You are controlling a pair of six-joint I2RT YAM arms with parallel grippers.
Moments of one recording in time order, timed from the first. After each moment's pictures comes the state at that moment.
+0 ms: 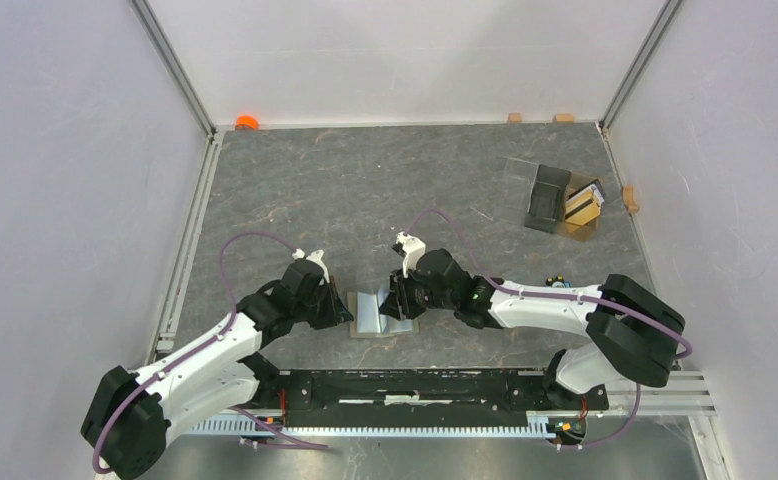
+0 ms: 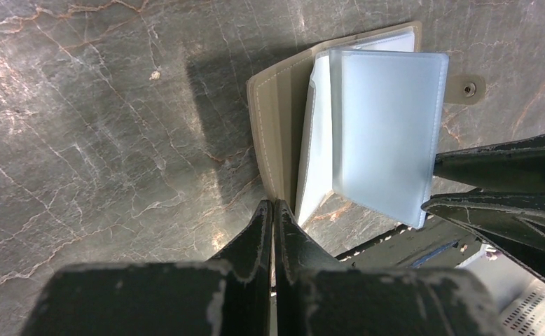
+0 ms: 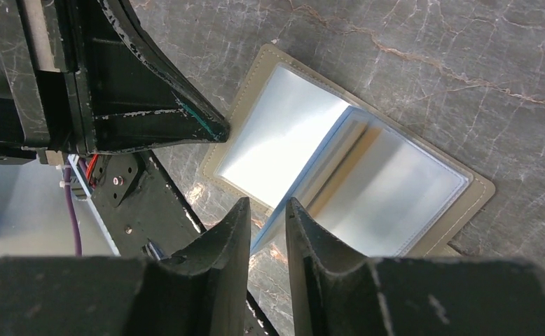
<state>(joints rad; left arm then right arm) -0.63 0.88 0.40 -0.39 0.13 -0.78 1.01 1.45 0.67 0.21 -0.15 0.58</state>
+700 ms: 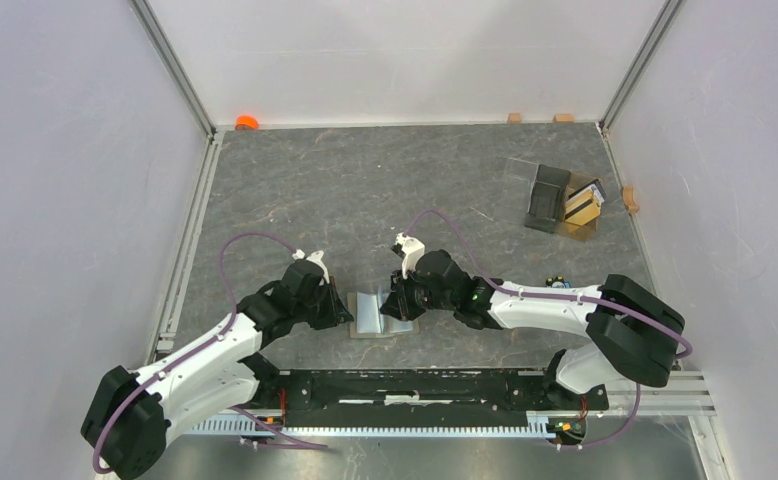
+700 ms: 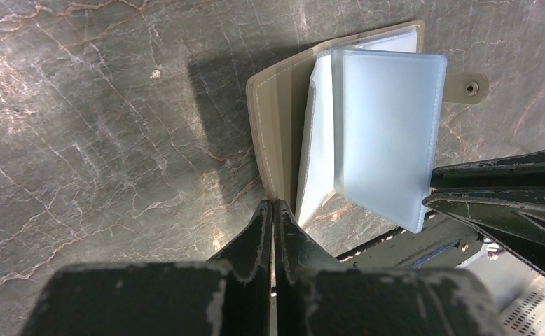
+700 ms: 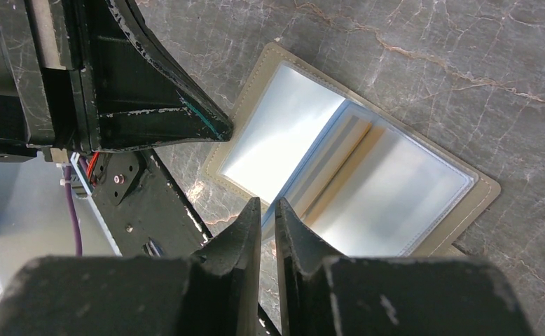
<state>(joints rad) -0.63 0.88 0.39 -0.39 0.13 -0.78 1.02 1.45 0.67 0.21 -0.15 0.58</state>
